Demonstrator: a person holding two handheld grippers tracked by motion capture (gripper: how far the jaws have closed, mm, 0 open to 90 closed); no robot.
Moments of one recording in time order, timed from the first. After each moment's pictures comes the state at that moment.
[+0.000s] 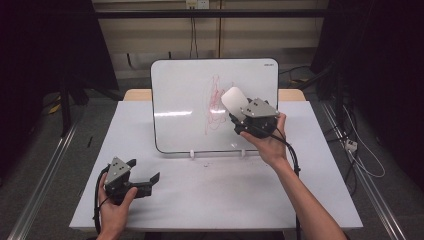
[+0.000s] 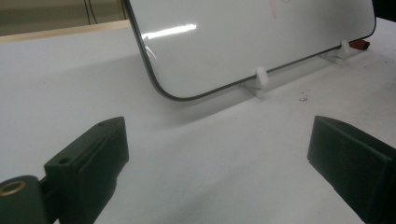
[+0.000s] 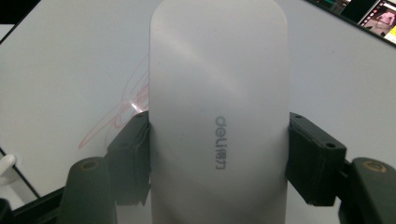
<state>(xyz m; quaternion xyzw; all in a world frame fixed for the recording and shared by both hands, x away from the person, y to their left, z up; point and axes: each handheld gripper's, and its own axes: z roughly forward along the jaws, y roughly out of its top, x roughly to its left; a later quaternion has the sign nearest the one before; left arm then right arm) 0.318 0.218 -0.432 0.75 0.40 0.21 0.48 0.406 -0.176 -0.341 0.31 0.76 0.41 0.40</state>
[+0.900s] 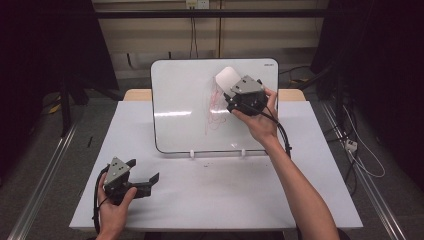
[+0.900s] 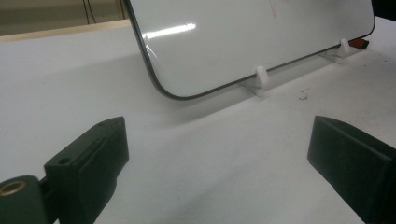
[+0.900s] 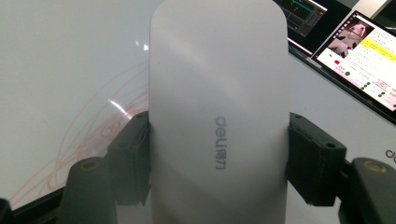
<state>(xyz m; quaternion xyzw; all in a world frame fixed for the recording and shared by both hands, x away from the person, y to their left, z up) 0.318 0.220 -0.433 0.75 0.40 0.22 0.47 0.455 -0.156 -0.315 0.31 0.75 0.37 0.44</state>
